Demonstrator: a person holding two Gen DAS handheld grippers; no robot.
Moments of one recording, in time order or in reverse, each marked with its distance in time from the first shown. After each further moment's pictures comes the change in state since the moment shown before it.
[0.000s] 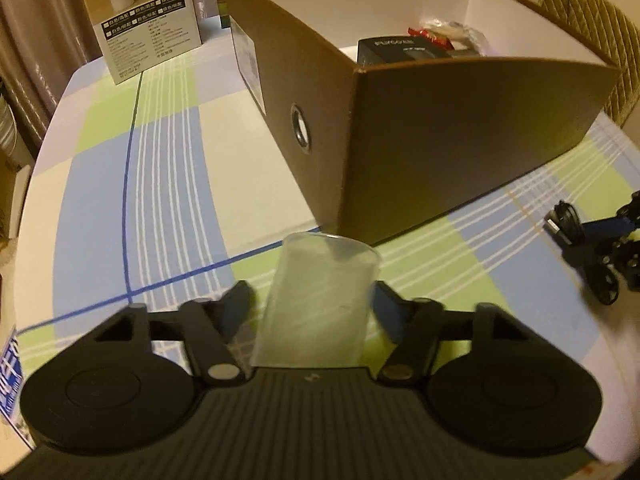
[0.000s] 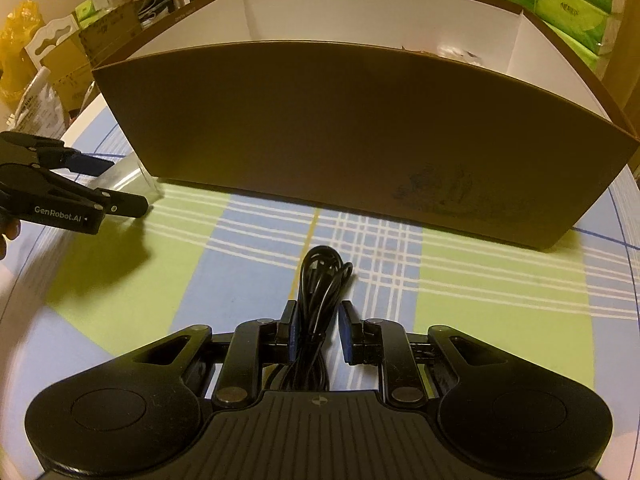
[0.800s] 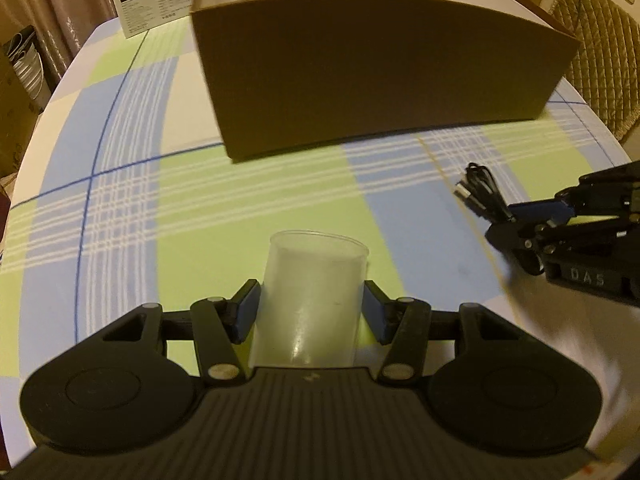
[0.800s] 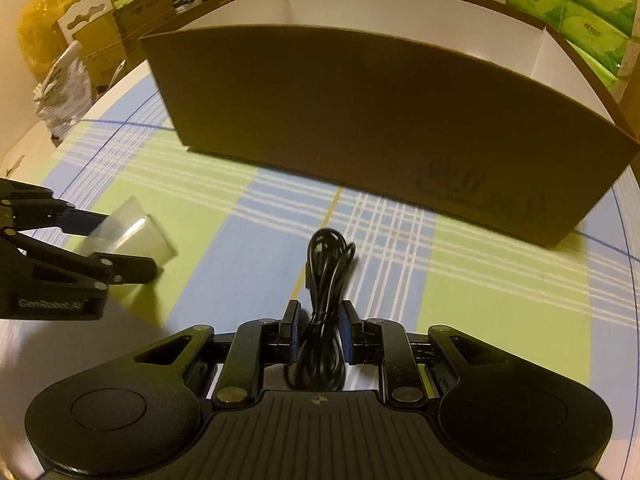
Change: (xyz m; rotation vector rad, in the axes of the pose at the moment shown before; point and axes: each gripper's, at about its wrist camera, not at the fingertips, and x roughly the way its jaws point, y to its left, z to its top) left arm -0.045 -0.099 -0.037 -0.133 0.071 0.064; right arm -0.012 0.005 -0.024 -0.102 -0.004 0.041
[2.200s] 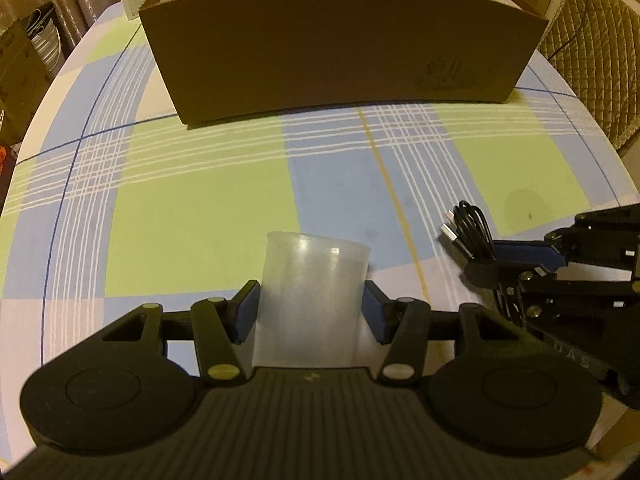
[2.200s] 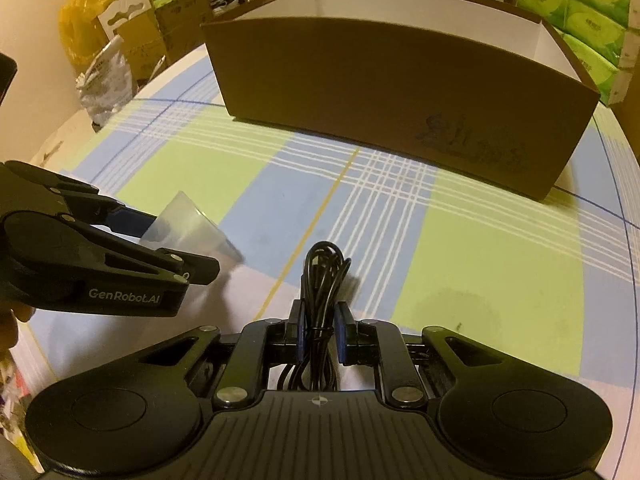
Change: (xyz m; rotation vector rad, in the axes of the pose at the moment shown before) left arm -0.021 -0.062 -0.024 -0.072 0.048 0.045; right arm -0.041 -0.006 -0.049 -0.037 -0.023 0.099
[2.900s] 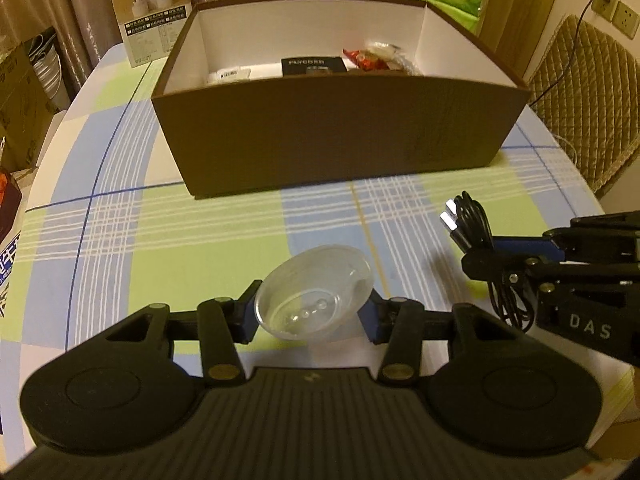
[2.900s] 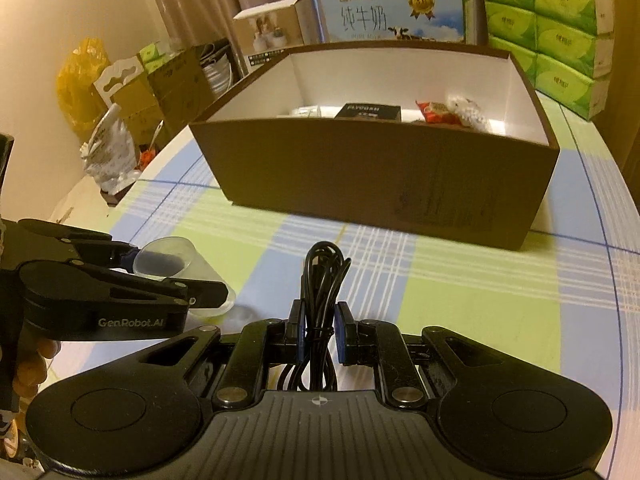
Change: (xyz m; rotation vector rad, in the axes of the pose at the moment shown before) left arm -0.034 0.006 0.036 -0.010 -0.104 -0.029; right arm -0.036 -0.019 0.036 0.104 -0.127 0.052
